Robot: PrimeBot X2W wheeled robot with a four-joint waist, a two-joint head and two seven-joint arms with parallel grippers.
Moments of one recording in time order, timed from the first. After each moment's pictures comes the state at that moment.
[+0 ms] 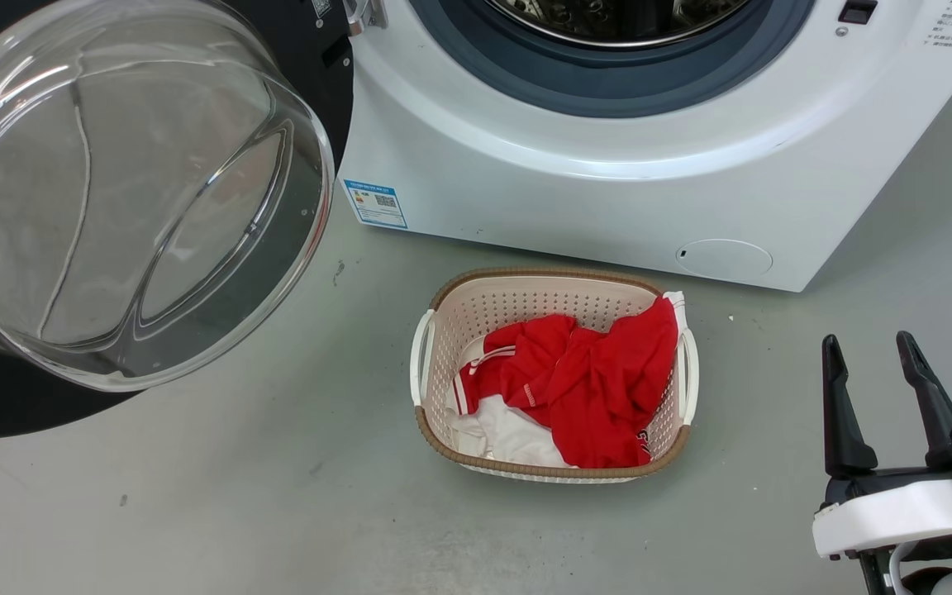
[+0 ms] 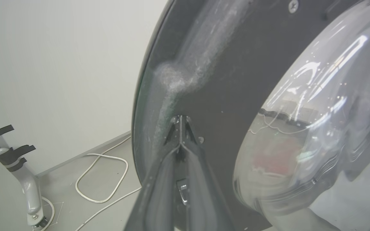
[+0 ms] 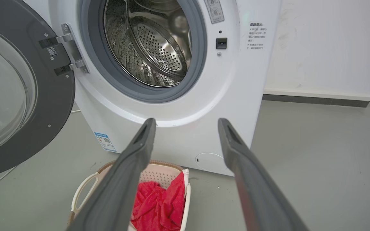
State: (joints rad) left arm -0.19 0.39 0.39 0.34 -0.45 0.08 -0.26; right arm 0.01 -0.05 -0.08 -0.10 0.08 0.13 -0.12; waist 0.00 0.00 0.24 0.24
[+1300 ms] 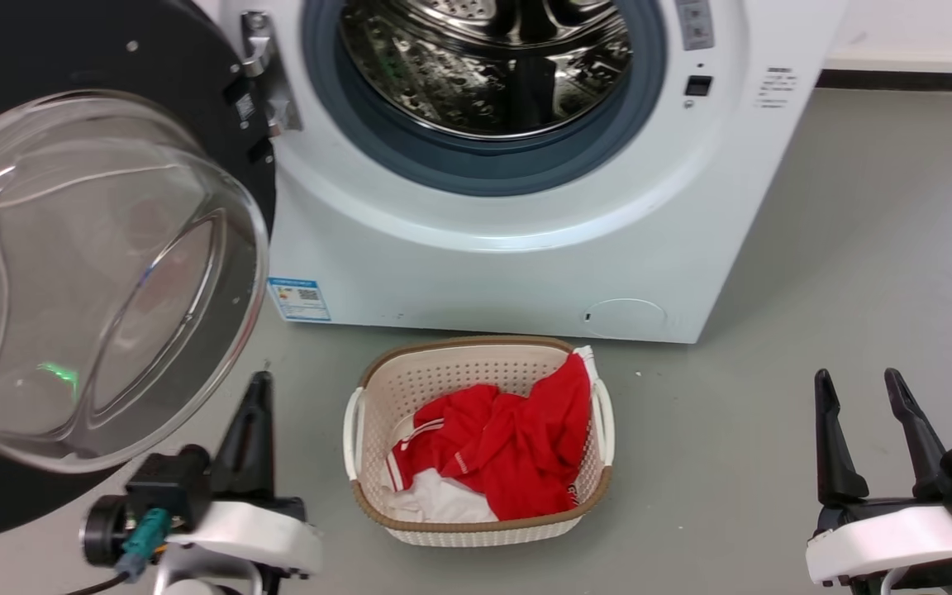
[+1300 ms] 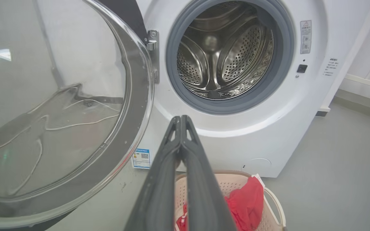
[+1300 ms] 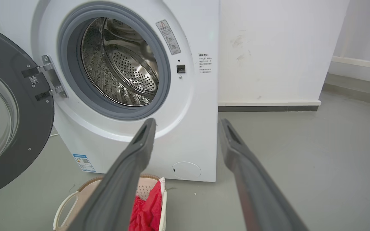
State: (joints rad) left arm -0.05 0.10 -0.01 0.12 -0.18 -0.07 -0.22; right arm 0.04 -0.05 -0.08 -0.03 0.12 0.13 -0.16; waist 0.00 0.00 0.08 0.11
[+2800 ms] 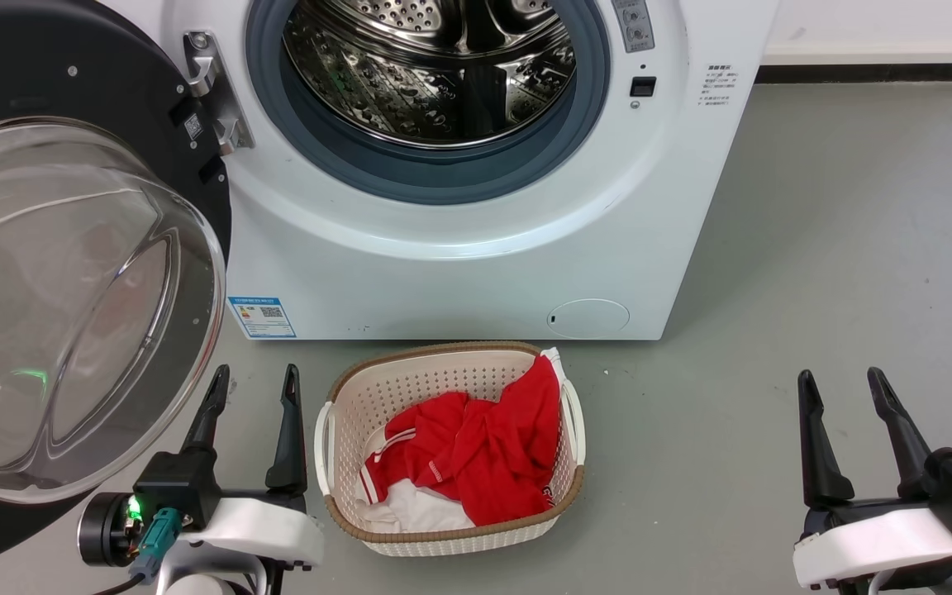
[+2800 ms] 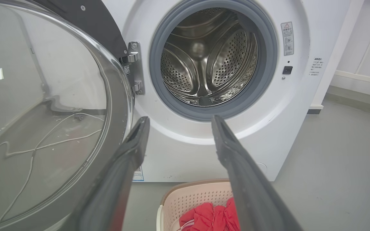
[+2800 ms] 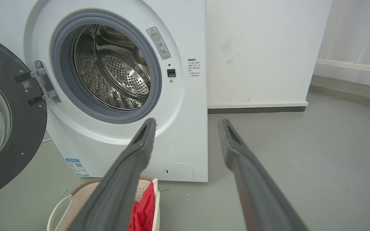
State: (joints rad) left arm -0.06 0.11 -0.06 0.13 -0.16 0.00 -0.26; right arm 0.04 -0.05 -0.05 -0.03 0.12 0.13 -0.17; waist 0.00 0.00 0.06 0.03
